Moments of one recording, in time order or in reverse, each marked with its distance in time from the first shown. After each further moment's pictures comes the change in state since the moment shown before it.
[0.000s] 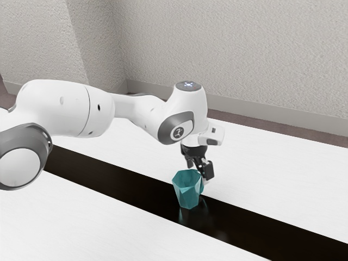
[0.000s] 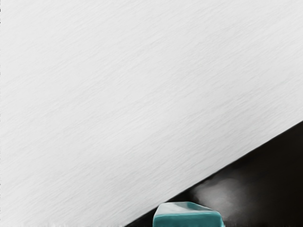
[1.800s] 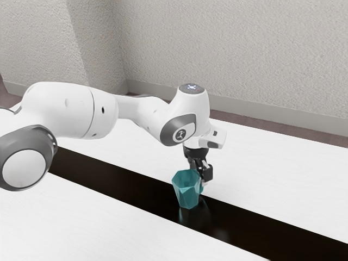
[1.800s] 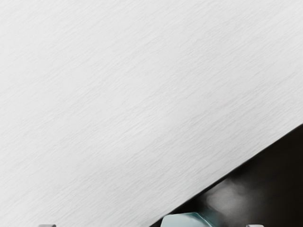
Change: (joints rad) arm -0.001 0.032 -0.001 0.029 0.021 -0.007 0.050
